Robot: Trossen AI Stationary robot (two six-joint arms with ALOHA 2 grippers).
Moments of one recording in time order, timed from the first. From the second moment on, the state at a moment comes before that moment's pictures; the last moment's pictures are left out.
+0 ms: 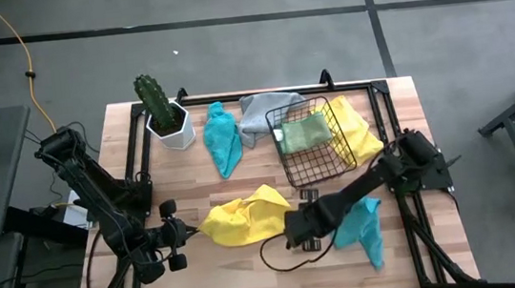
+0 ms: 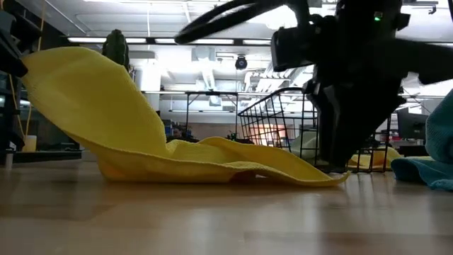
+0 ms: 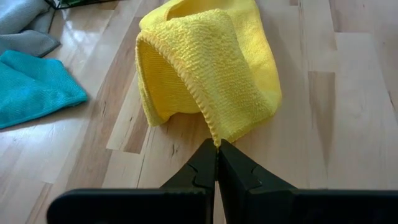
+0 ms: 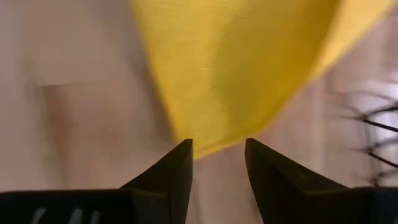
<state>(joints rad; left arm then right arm) -0.89 1.28 0.70 -0.66 -0.81 -0.98 0.44 1.94 1.32 -0.78 0.20 0.48</state>
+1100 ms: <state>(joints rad) -0.89 1.28 0.70 -0.66 -0.81 -0.98 0.44 1.94 1.23 -0.62 0.15 0.40</state>
